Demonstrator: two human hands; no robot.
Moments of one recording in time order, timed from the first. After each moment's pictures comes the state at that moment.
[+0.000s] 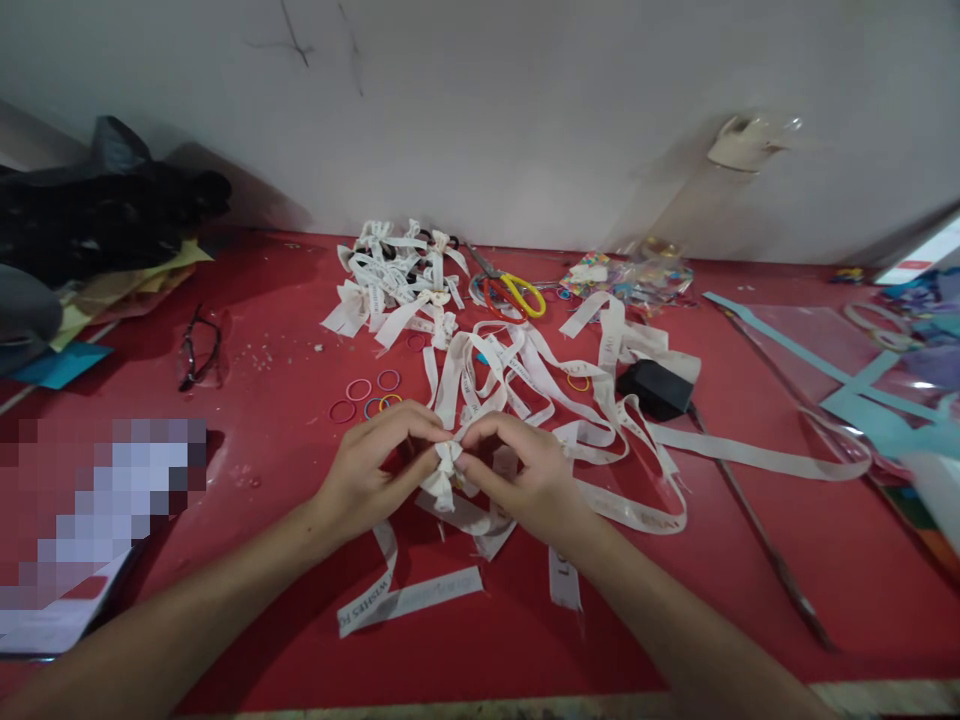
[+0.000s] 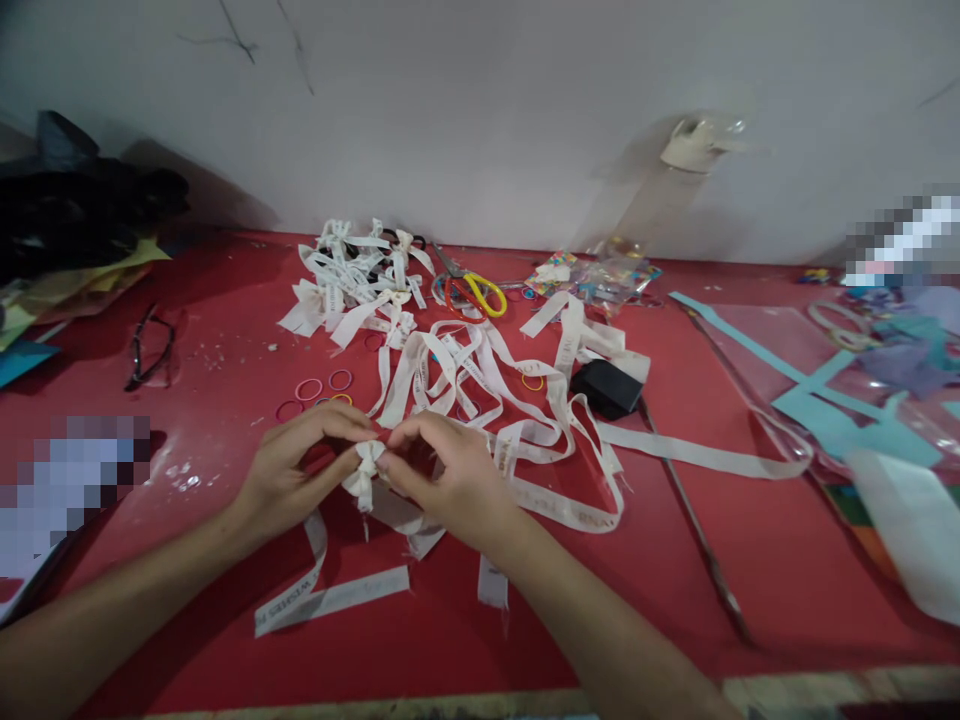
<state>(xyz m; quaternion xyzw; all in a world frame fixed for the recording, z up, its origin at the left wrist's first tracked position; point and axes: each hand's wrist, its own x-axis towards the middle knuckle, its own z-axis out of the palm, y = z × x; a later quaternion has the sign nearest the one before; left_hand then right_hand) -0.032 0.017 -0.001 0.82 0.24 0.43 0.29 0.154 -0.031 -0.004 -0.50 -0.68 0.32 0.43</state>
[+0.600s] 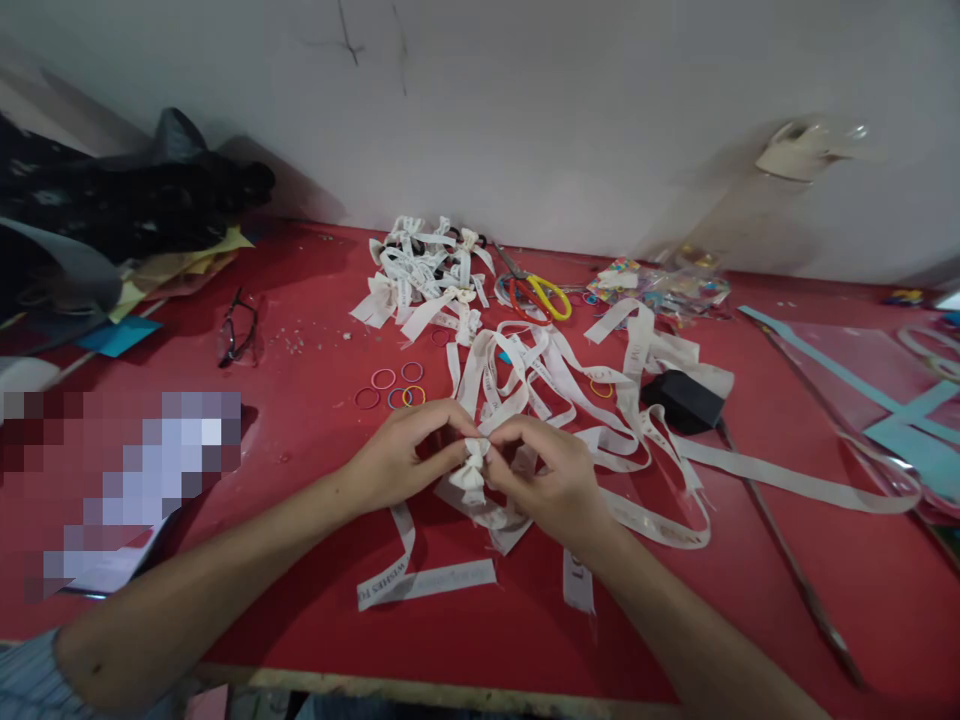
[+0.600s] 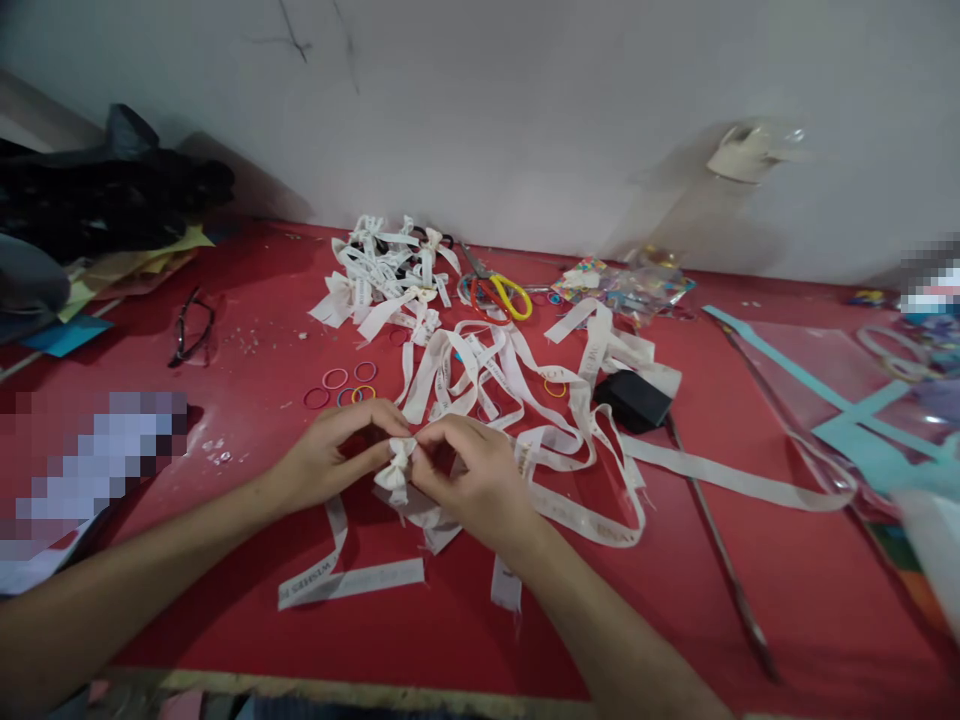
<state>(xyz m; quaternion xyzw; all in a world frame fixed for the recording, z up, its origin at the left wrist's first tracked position) -0.034 0.023 -0.006 0.82 0.26 0.33 0.40 0.154 -0.032 -0.006 -0.50 -0.71 0.25 0.43</state>
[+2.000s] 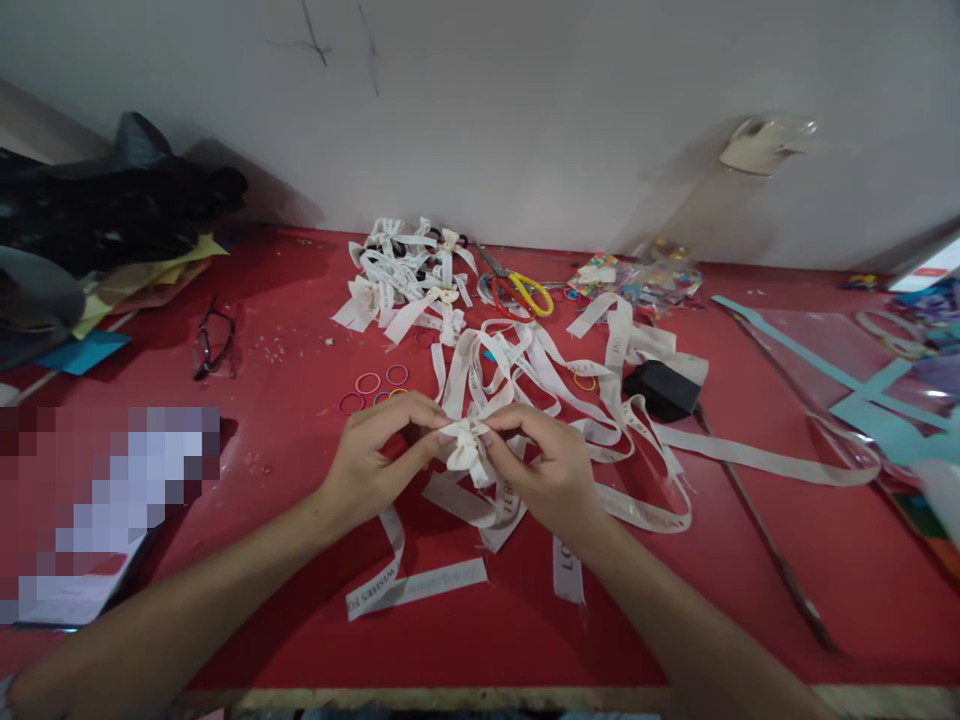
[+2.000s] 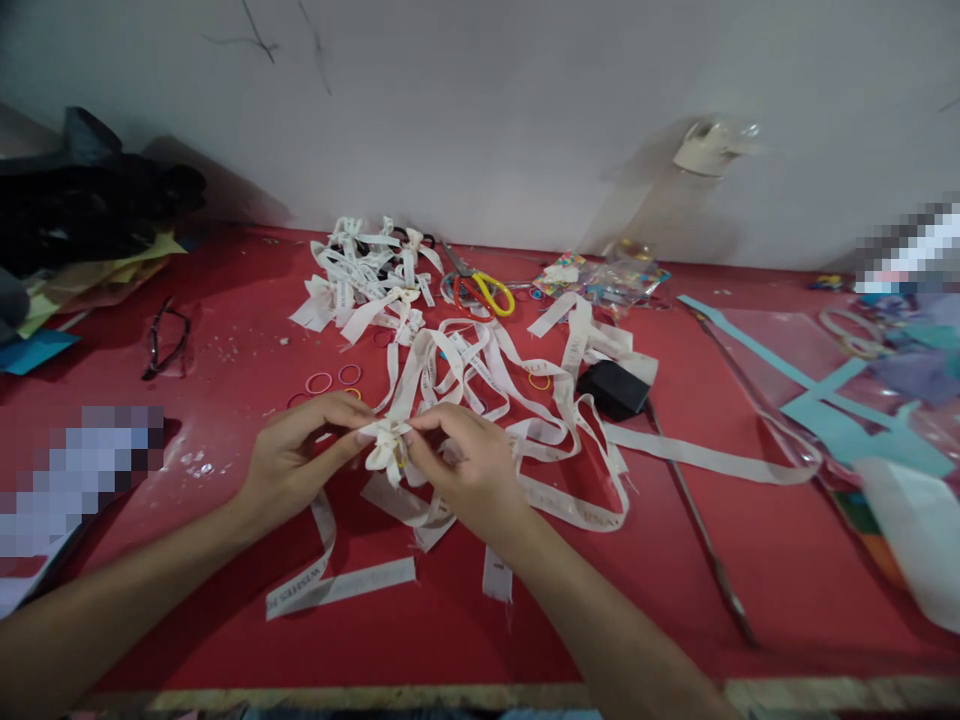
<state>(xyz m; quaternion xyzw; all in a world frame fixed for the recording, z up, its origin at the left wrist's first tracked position) -0.032 0.015 0.002 0.76 0.28 0.45 0.37 0.155 -0.031 -0.002 -0.51 -0.67 0.26 0.48</state>
